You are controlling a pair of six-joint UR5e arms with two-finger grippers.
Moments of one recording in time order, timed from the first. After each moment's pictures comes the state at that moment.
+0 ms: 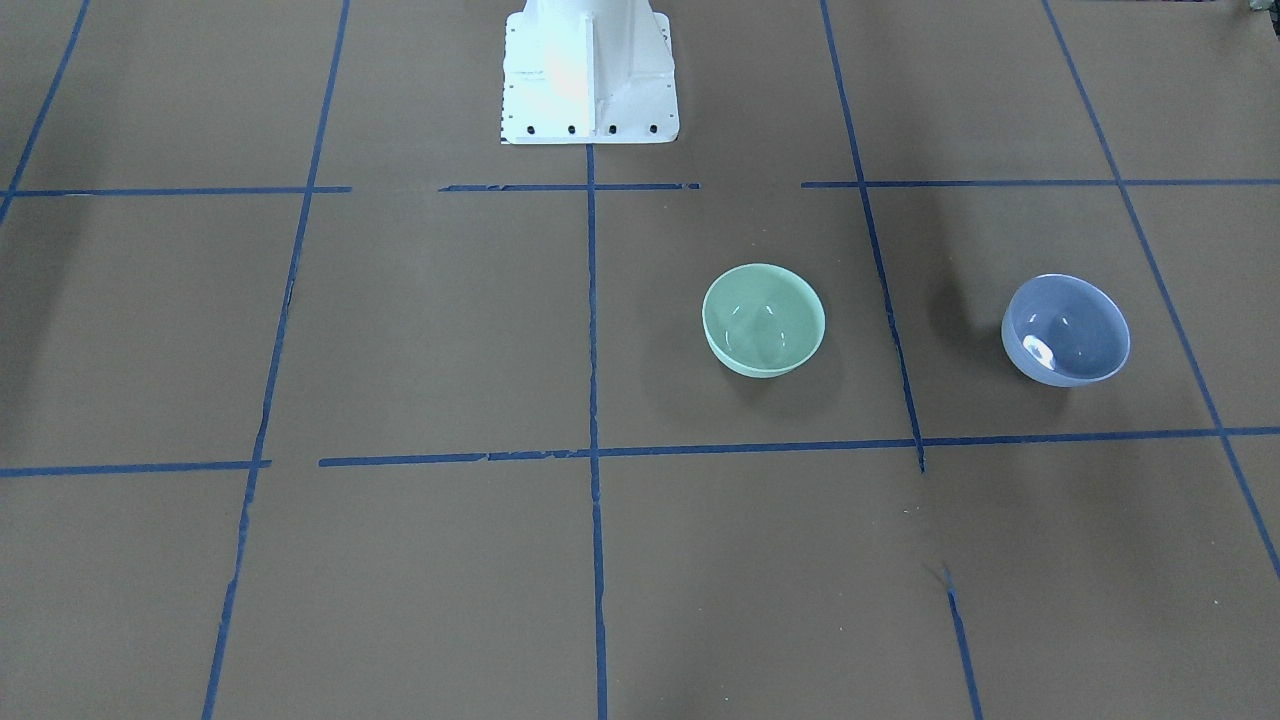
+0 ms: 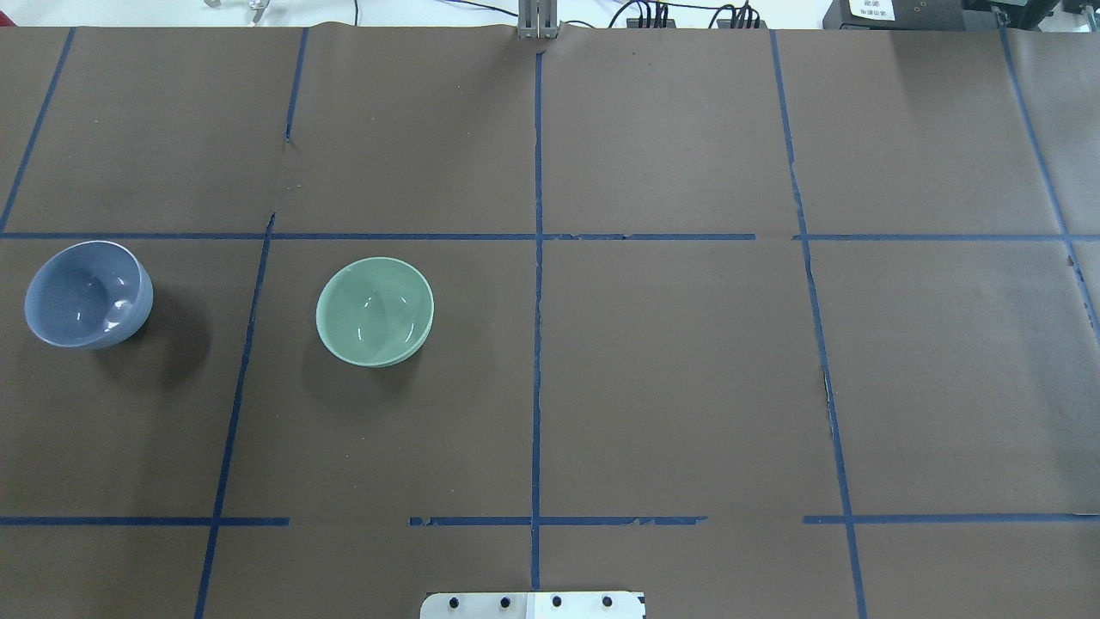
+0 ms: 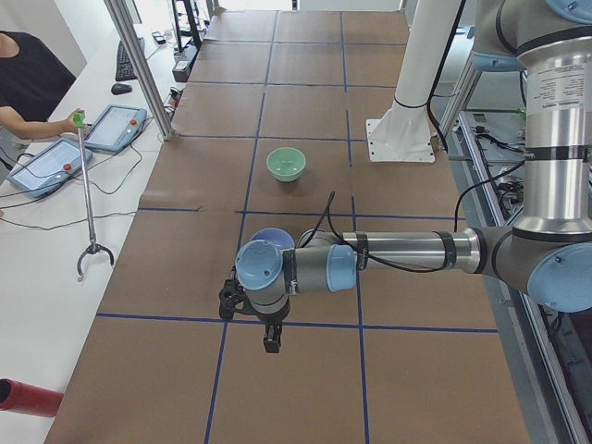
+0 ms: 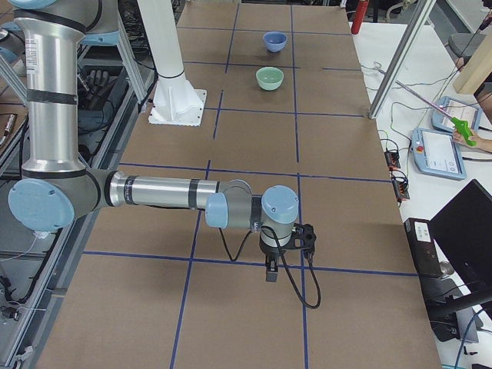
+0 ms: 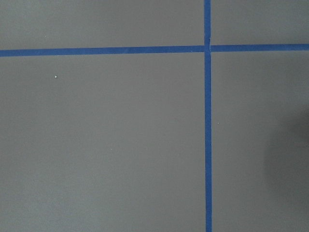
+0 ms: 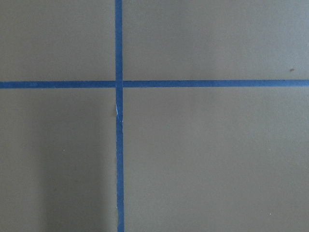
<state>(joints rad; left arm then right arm) -1.62 -1.48 -1.64 -1.49 -2.36 0.13 1.58 -1.63 1.62 -1.55 2.28 0.03</state>
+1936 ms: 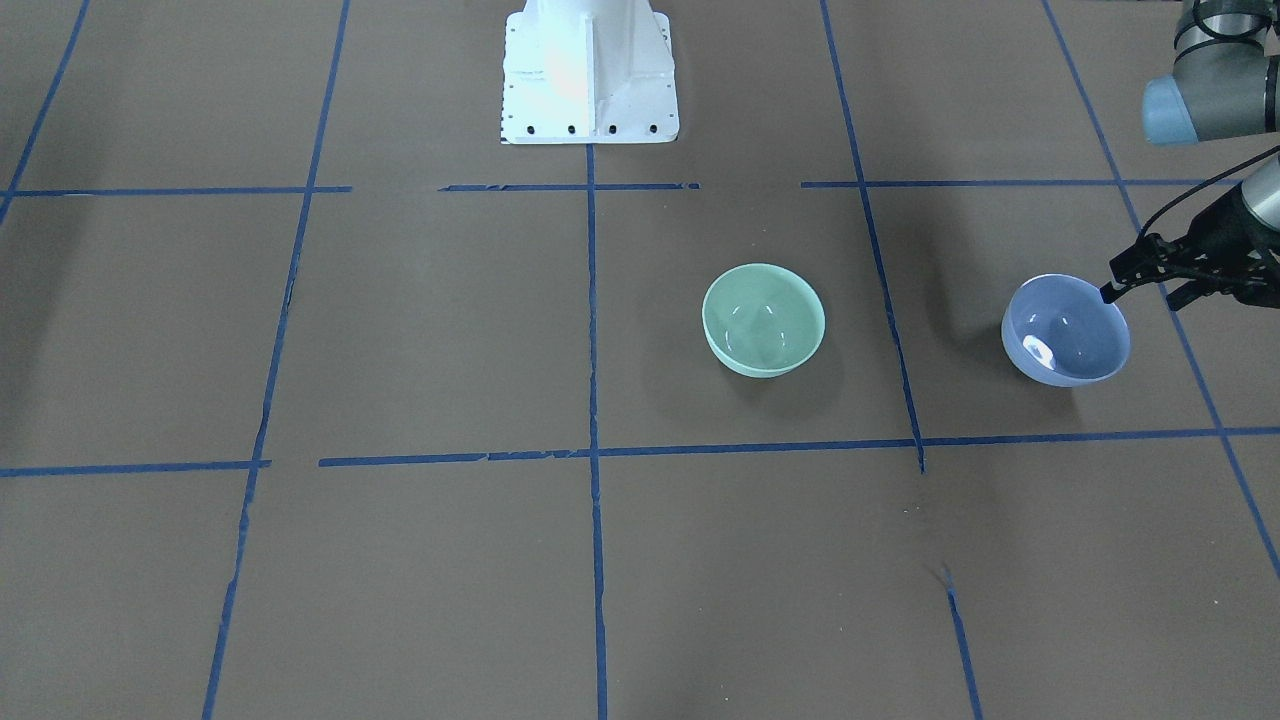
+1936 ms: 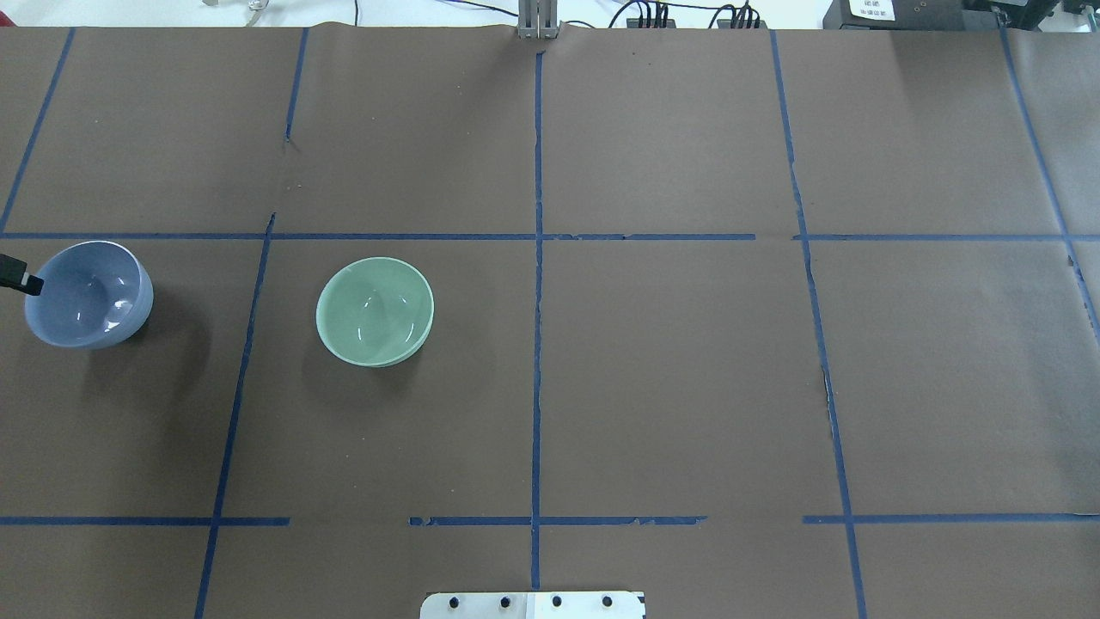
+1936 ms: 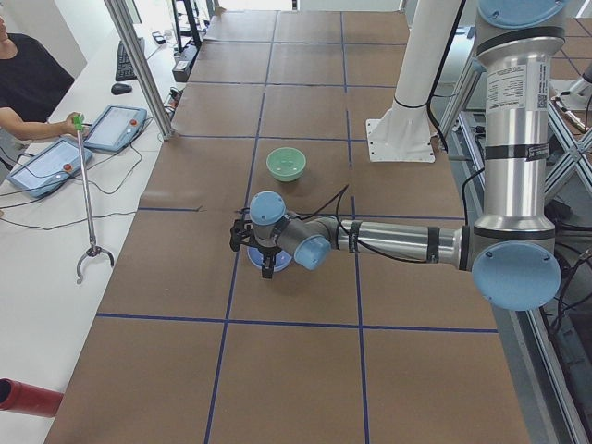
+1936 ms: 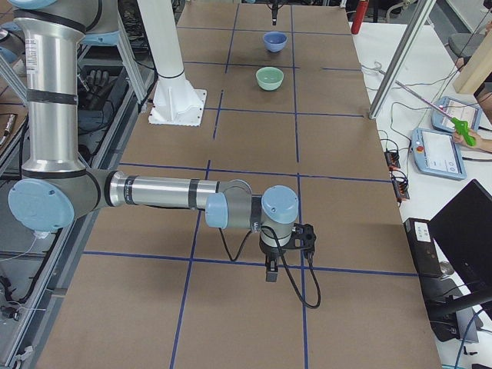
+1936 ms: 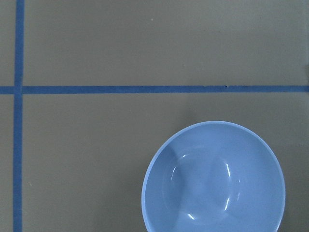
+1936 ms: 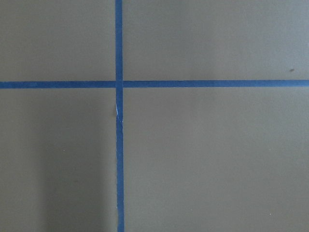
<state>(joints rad) -1.17 -1.50 -1.61 -2.15 -2.35 -0.58 1.58 -1.63 1.62 -1.55 2.28 0.03</state>
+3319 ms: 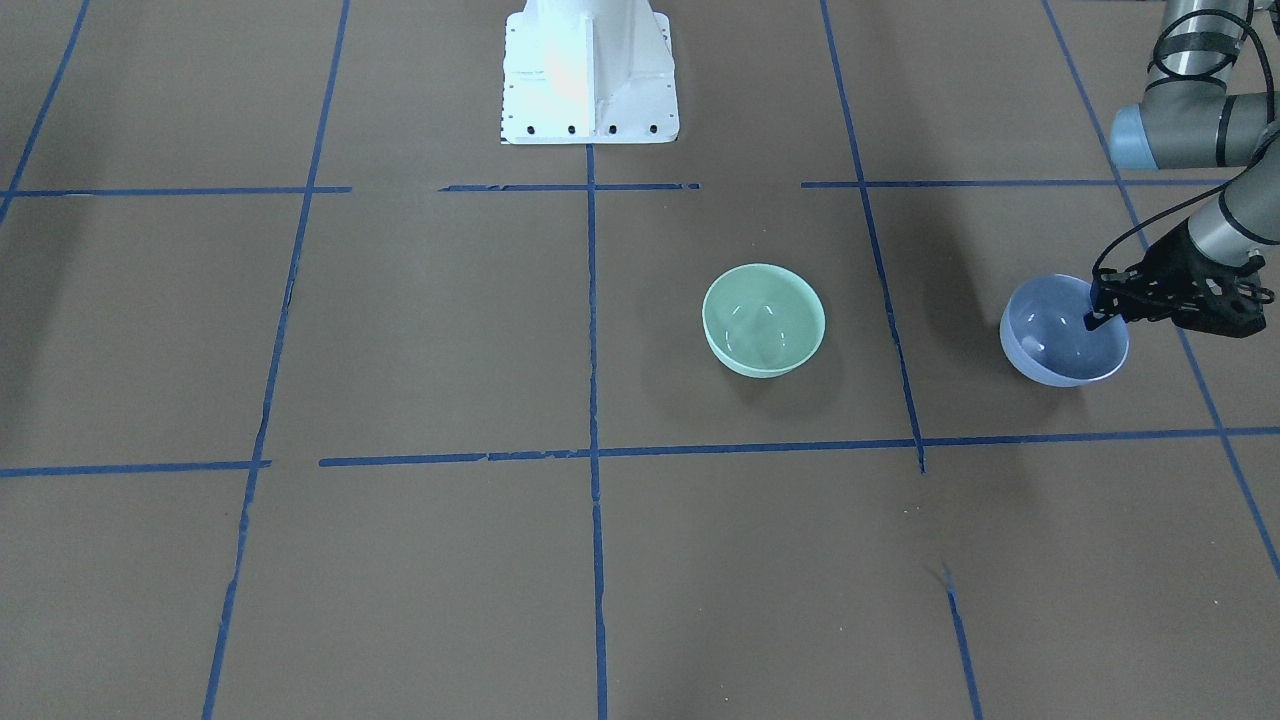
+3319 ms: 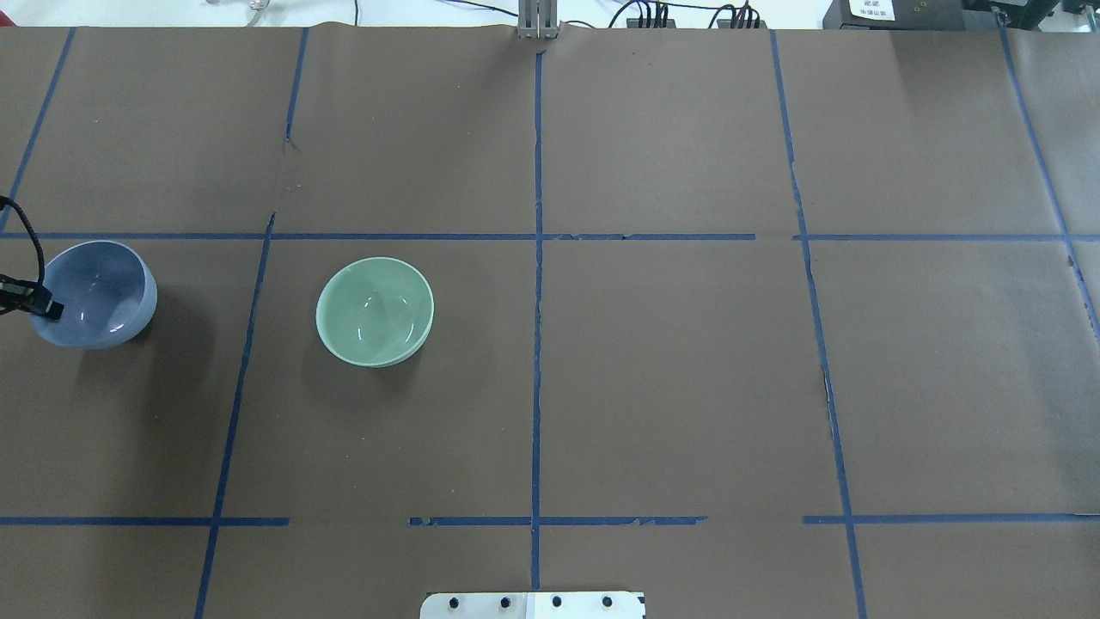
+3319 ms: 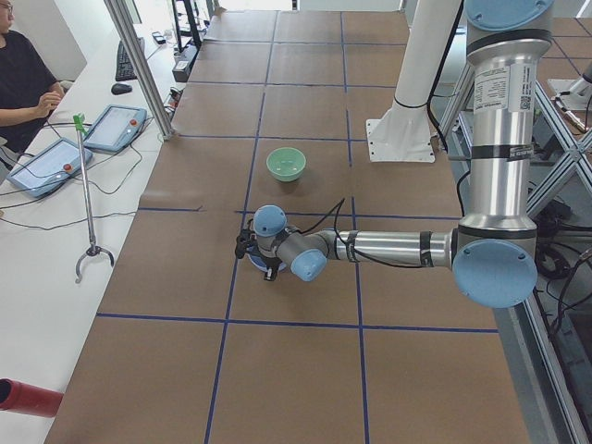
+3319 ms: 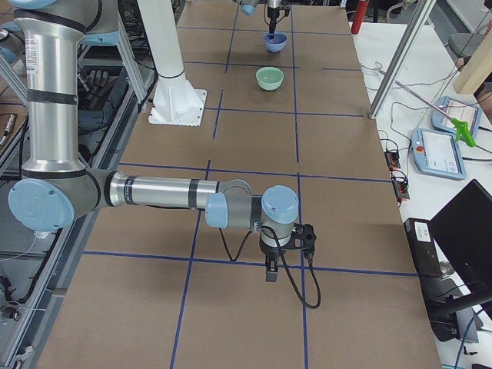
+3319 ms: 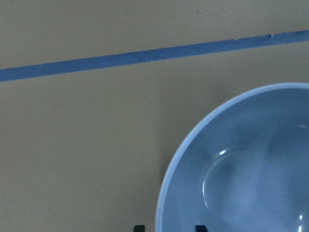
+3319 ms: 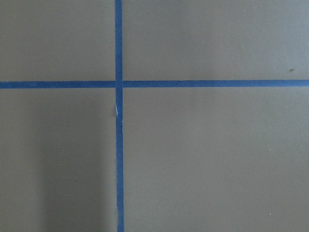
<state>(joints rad) -1.09 -1.53 -1.53 -2.24 -2.30 -0.56 1.58 -1.63 1.62 -1.55 2.27 0.03</state>
